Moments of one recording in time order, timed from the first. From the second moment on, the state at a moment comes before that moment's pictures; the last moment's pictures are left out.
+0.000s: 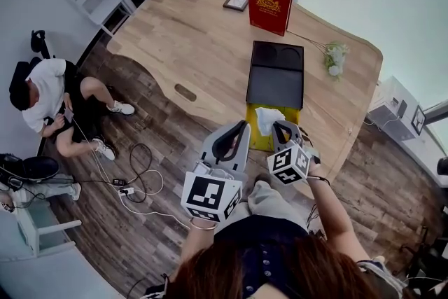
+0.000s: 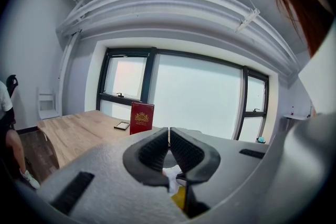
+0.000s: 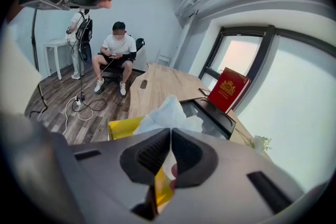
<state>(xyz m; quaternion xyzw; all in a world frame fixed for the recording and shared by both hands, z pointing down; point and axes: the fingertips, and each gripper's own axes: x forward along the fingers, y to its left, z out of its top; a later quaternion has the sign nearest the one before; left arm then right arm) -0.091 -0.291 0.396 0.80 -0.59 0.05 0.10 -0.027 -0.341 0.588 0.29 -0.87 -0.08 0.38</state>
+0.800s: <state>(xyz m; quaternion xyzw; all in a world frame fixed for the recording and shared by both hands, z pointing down) -0.100 -0.287 0.408 0.78 -0.61 0.07 0.12 -0.025 -0.347 0.663 0.23 -0.85 -0.07 0.46</state>
